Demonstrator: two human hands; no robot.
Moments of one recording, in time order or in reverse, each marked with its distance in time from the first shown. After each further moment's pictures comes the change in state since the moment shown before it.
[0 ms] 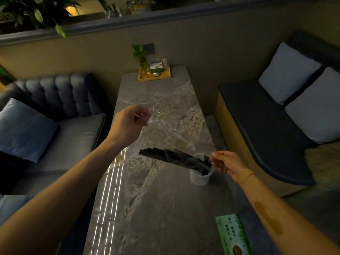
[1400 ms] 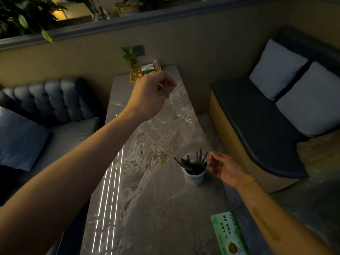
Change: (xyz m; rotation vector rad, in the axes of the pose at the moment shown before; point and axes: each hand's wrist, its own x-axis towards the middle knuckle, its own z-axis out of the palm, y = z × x) left_hand 0.044 0.106 0.021 -0.033 -0.003 0.300; right_hand -0.007 0.018 -0.024 0.438 -0.147 0.068
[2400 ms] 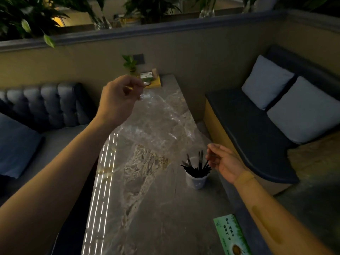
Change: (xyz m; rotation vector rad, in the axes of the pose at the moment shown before) left_hand -0.027 -0.072 -0.071 -0.219 0.174 -0.062; right_hand -0.035 -0.019 0.060 -0.084 0.014 -0.237
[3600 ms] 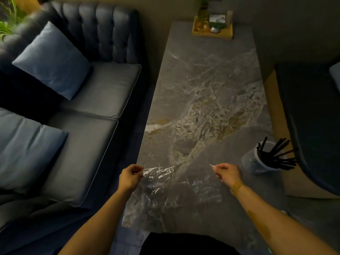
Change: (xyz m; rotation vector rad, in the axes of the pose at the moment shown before) left_hand -0.364 -0.290 -0.058 0.007 0.024 -1.239; right_hand 0.031 0.224 0.094 -0.930 0.110 0.244
